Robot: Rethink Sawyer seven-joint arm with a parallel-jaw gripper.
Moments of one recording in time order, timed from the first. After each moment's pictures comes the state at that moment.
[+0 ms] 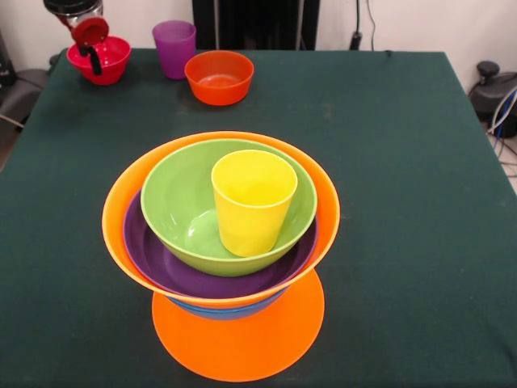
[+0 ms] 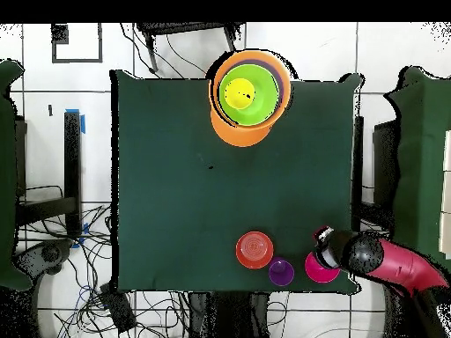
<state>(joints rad) -0.94 -0.59 0.17 1.78 -0.55 0.55 2.38</state>
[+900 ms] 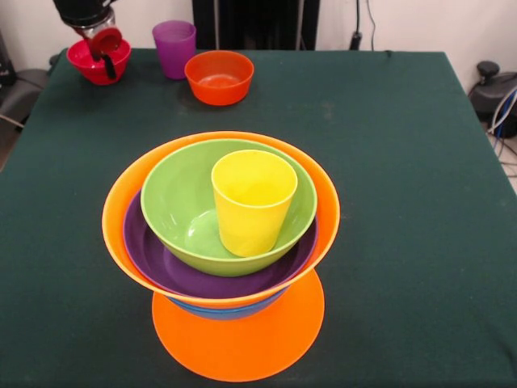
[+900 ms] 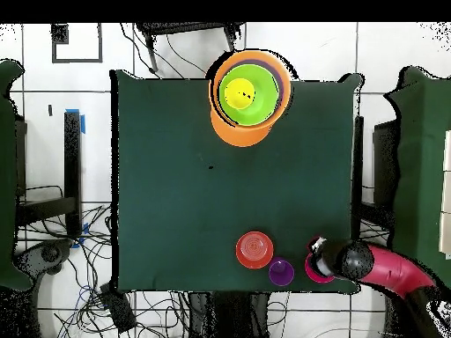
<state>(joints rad) -0.97 -0.51 0.17 1.78 -0.64 0.54 2.38</state>
